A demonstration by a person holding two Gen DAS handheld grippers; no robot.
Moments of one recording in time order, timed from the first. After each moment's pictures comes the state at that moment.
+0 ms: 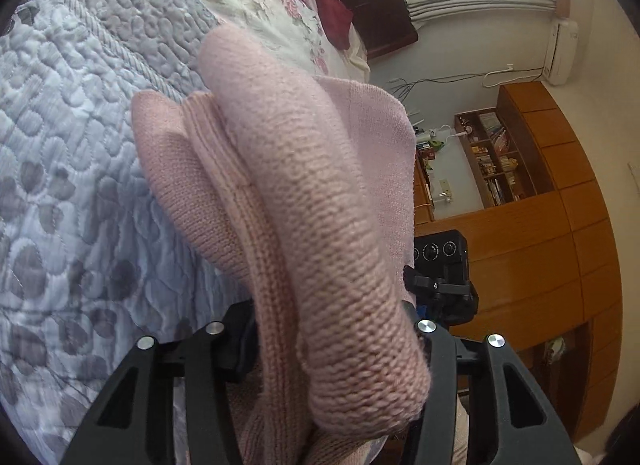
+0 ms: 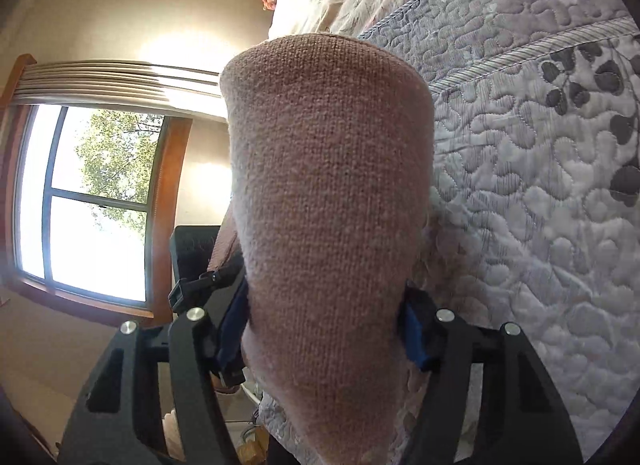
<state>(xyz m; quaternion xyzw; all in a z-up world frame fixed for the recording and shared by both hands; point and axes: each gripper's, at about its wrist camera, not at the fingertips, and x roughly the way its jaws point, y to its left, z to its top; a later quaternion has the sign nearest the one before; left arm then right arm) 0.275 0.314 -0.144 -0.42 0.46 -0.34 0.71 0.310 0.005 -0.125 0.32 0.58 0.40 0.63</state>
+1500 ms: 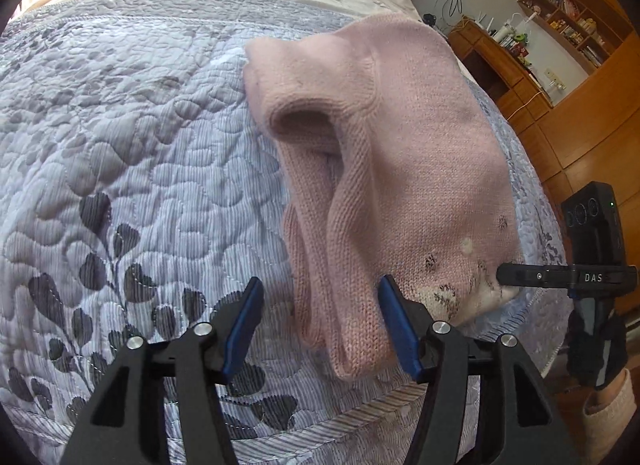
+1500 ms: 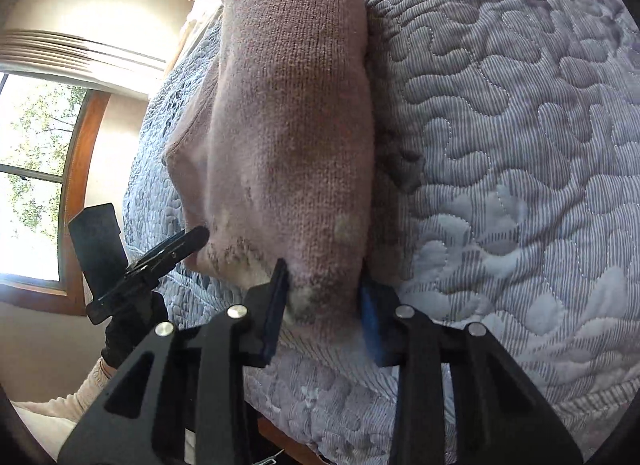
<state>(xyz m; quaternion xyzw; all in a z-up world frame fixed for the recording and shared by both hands) 0.051 0.178 -0.153 -0.13 0.53 -0.18 0.82 0.071 -0.120 -0.161 0.22 0.63 0.25 0.70</state>
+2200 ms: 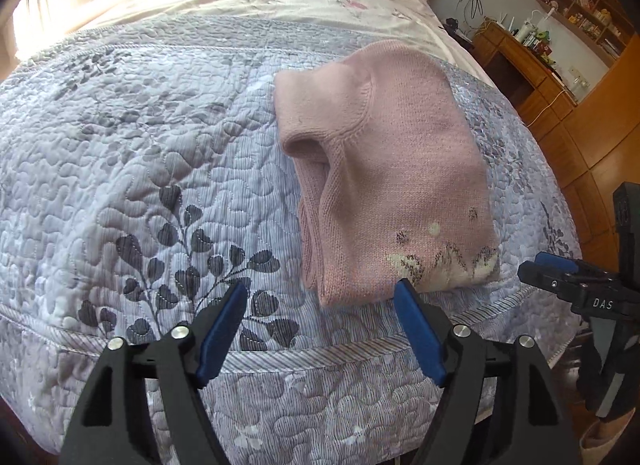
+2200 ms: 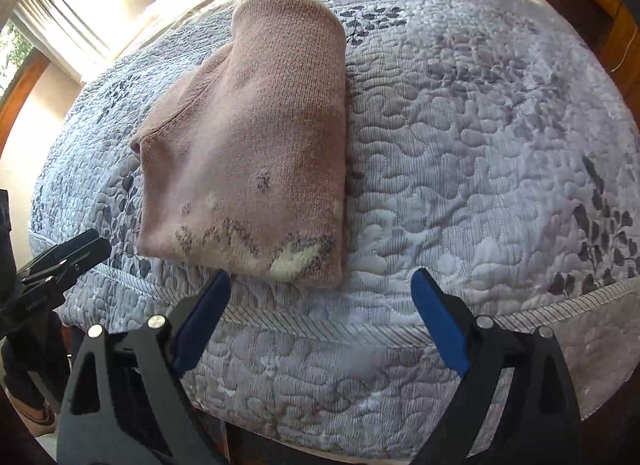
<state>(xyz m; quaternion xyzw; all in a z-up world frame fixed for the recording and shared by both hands) -0.002 0.173 -0.085 -0.08 0.53 -0.10 0.84 0.016 -0.095 -0.077 0.04 0.58 0.10 0.81</state>
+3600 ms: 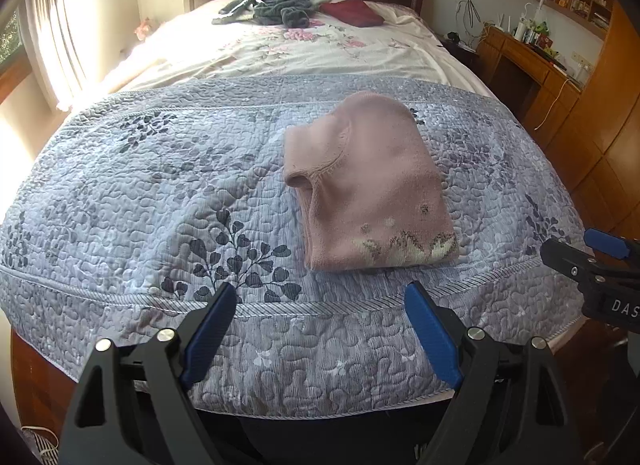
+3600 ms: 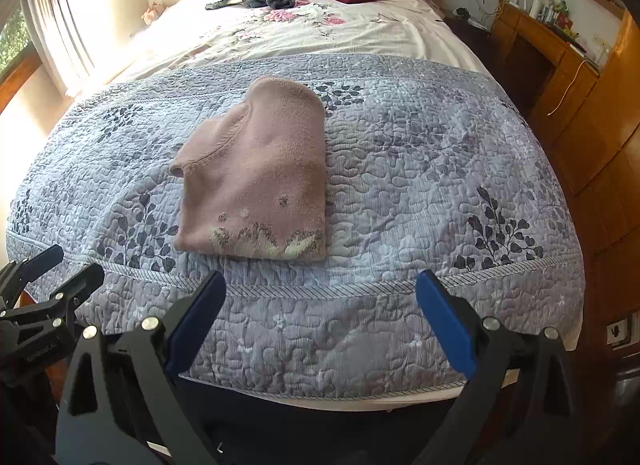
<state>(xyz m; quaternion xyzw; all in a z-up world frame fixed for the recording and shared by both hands) -0.083 0.141 0.014 -0.01 0.48 -0.05 0.88 -0.072 -0.077 0.034 -0.02 0.51 0.02 0.86</state>
